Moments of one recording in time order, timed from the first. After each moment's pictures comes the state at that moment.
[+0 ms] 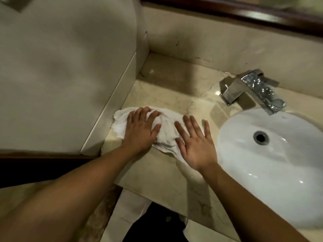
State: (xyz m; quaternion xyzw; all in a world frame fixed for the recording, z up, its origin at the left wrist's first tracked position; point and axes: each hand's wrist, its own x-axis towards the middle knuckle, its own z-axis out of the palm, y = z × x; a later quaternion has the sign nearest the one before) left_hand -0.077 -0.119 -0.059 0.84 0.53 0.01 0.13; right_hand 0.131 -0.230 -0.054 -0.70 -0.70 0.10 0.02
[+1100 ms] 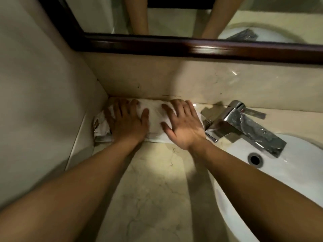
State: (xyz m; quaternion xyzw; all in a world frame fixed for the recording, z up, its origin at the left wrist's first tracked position) left_hand 0.060 0.069 -0.076 0.81 0.58 0.07 0.06; right_hand 0.224 -0.036 -0.067 -0.78 -0.63 0.04 0.06
